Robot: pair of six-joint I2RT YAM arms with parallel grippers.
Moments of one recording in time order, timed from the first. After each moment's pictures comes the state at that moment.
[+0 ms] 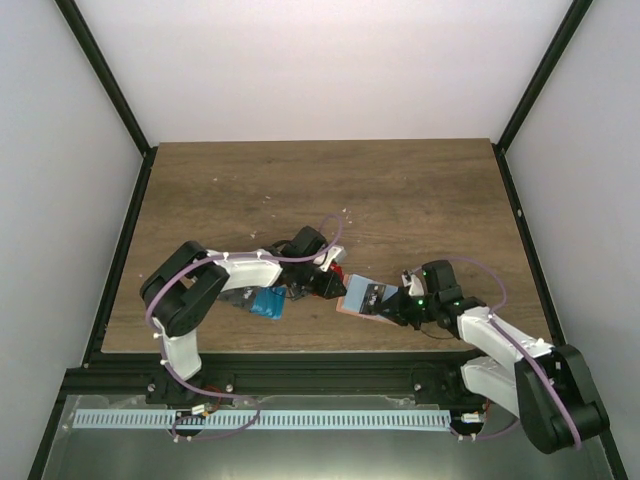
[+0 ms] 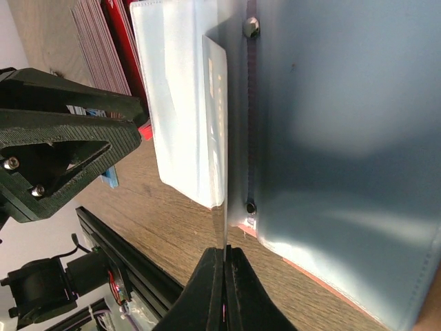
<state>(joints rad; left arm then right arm) -0.78 1.84 0.96 -0.11 0.52 -0.41 0.31 1.04 0.27 -0.18 -0.69 0.82</state>
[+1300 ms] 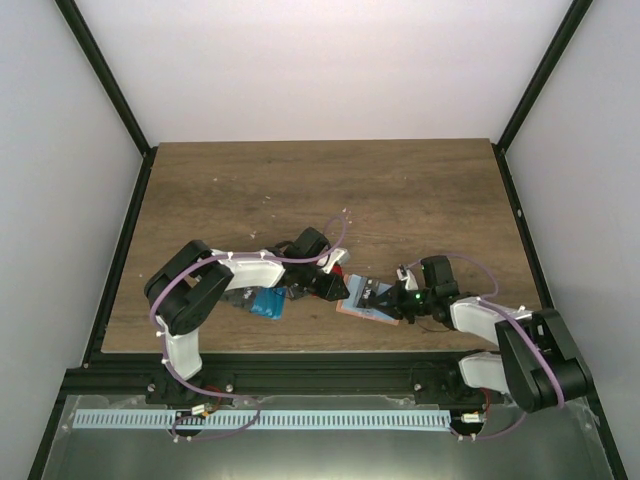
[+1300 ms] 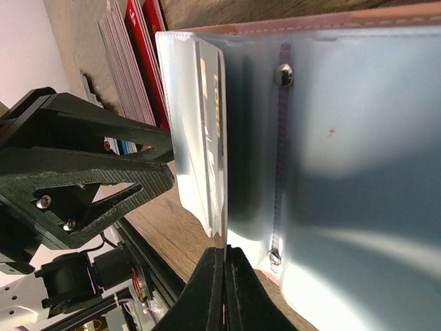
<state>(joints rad) -0.79 1.87 0.97 -0.10 0.55 -0.39 0.26 1.24 0.27 0.05 -0.81 0.82</state>
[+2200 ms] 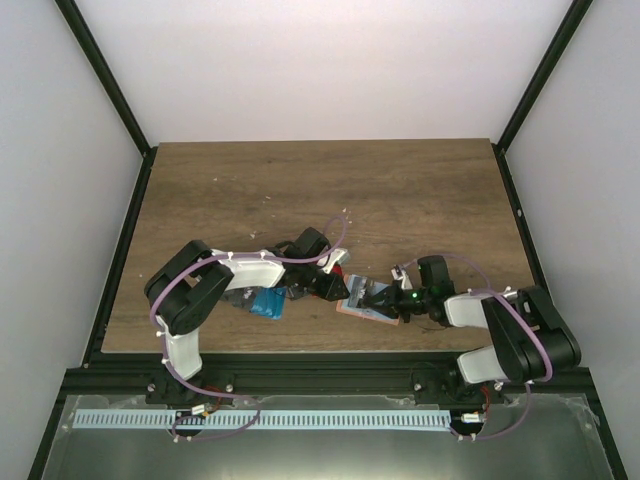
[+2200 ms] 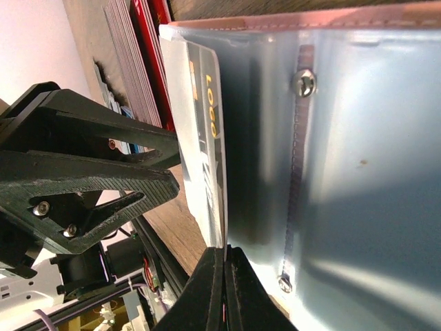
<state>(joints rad) -0.79 1.87 0.97 -0.10 0.55 -0.39 0.27 1.39 0.26 0.24 -0.88 0.85</state>
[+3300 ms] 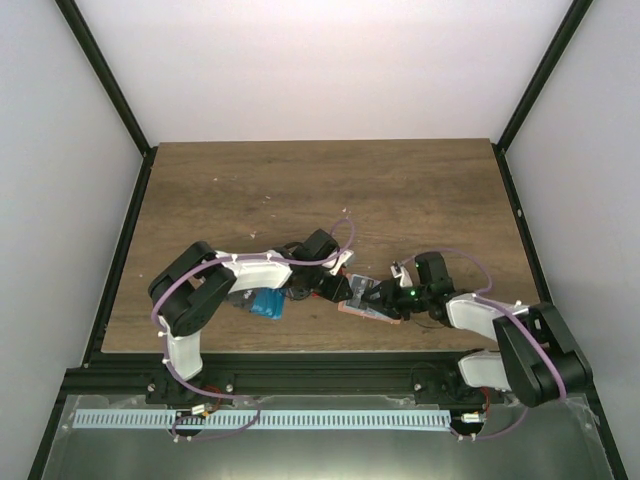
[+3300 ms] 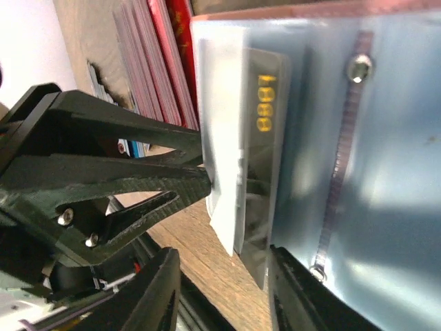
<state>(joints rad) -0.84 1.88 1.03 -0.16 0.45 -0.39 0.32 1.30 0.29 0.14 -0.81 0.86</state>
